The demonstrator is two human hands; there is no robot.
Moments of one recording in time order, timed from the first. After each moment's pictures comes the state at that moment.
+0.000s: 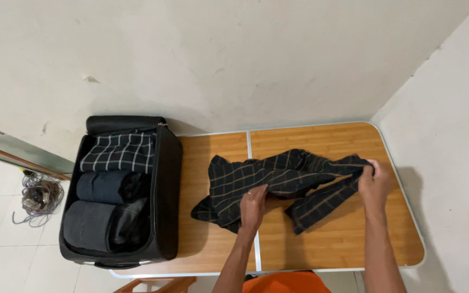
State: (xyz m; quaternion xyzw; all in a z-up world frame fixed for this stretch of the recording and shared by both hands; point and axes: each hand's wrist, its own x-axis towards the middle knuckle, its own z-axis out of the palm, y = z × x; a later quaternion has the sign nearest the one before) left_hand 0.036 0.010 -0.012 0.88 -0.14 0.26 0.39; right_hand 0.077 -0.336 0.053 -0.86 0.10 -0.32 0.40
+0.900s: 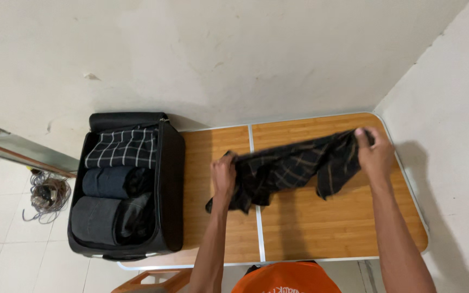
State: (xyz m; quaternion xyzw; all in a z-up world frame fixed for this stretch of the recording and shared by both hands) left_hand 0.115 0.094 0.031 0.92 -0.06 0.24 0.30; right_hand 0.108 -0.320 0.121 -0.87 0.08 -0.28 0.39
